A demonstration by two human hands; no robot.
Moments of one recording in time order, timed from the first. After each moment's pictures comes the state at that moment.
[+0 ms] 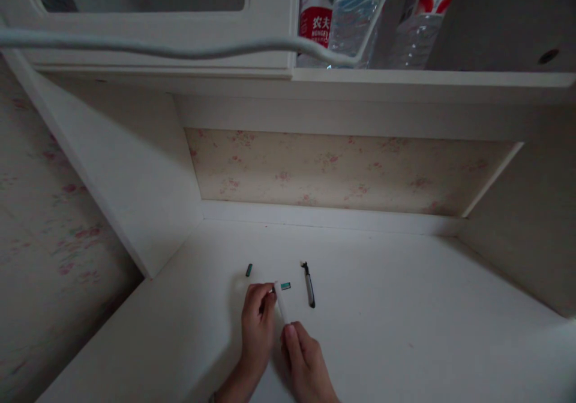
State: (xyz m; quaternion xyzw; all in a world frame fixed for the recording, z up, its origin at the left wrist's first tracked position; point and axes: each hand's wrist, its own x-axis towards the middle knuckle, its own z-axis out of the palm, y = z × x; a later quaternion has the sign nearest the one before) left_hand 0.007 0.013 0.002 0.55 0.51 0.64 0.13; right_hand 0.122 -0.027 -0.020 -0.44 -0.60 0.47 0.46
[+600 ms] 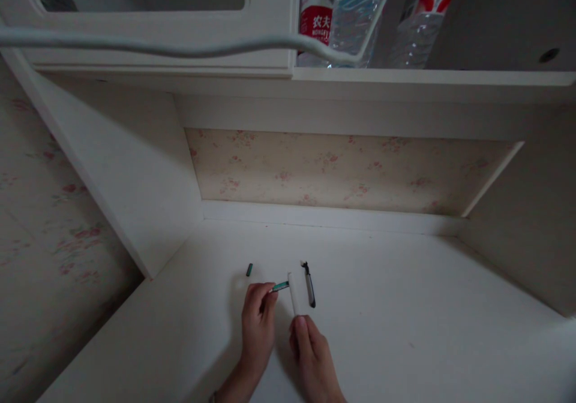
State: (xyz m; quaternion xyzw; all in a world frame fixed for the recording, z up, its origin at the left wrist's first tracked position) left_hand 0.008 0.013 0.003 0.56 0.51 0.64 0.14; right_hand 0.124 -0.025 -0.019 -0.46 -0.55 0.48 0.51
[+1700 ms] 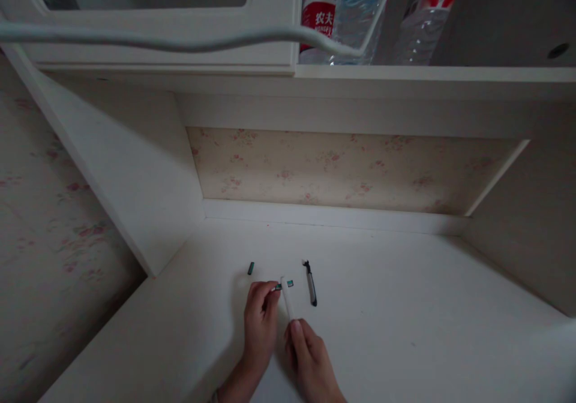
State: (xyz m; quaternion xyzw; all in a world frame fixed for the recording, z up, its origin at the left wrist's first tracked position) left_hand 0.009 0.012 0.004 0.55 0.52 0.63 0.15; right_hand 0.122 -0.029 -0.018 -0.43 -0.55 0.54 0.48
